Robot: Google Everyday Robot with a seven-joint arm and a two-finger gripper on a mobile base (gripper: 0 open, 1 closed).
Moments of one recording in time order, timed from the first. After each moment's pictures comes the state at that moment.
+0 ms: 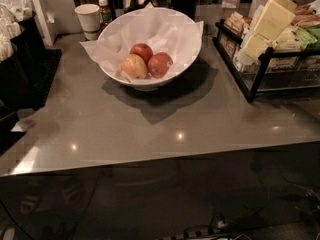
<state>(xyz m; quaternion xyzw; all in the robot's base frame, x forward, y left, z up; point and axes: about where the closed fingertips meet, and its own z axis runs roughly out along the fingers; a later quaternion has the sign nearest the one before) 0.541 -0.175 1.041 -0.57 0.78 0.01 0.27</state>
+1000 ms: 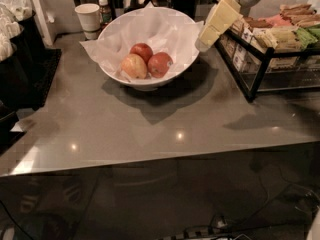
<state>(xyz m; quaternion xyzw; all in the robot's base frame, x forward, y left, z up) 0.626 -0.126 1.008 -0.55 0.78 0.09 0.29</state>
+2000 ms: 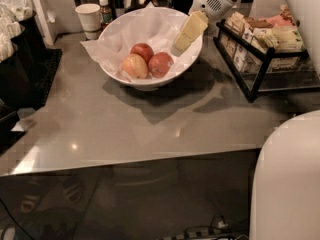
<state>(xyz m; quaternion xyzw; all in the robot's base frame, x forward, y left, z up) 0.673 -0.075 0.960 -0.56 0.77 0.15 0.27</state>
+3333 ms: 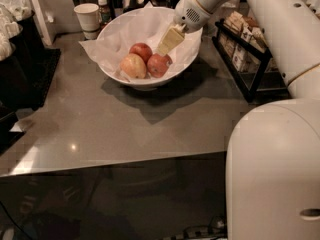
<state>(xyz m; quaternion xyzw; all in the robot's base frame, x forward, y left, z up) 0.686 -0.032 0.922 -0.58 0.75 0.20 0.24</state>
